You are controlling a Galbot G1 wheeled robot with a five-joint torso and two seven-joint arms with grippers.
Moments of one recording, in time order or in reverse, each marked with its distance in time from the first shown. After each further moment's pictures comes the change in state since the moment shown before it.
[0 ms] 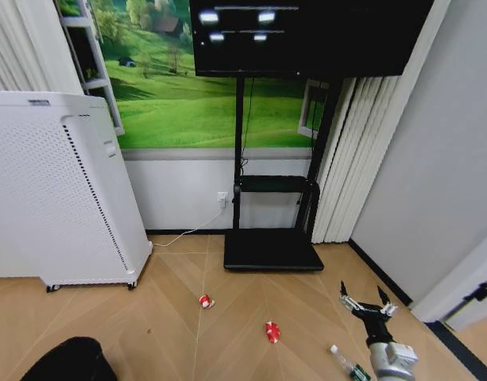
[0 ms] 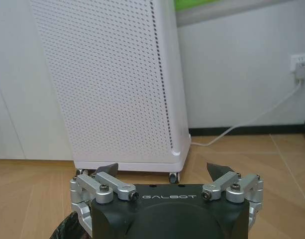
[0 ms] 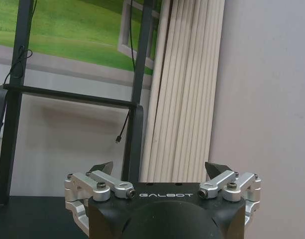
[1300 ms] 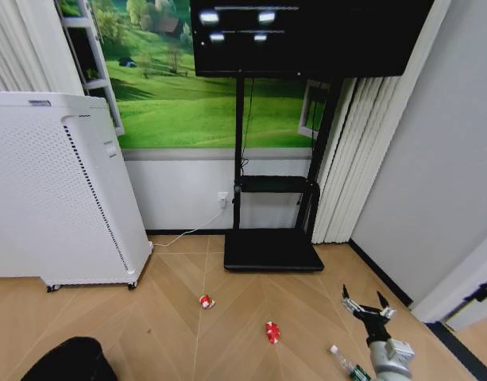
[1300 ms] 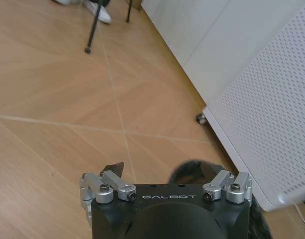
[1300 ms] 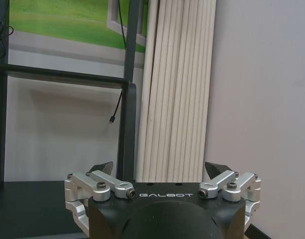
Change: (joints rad) left arm 0.130 -0.058 -0.248 -0.066 -1.124 0.233 -0.311; right arm 0.068 -0.041 -0.008 -0.156 0.075 0.015 -0.013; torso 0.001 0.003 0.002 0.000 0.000
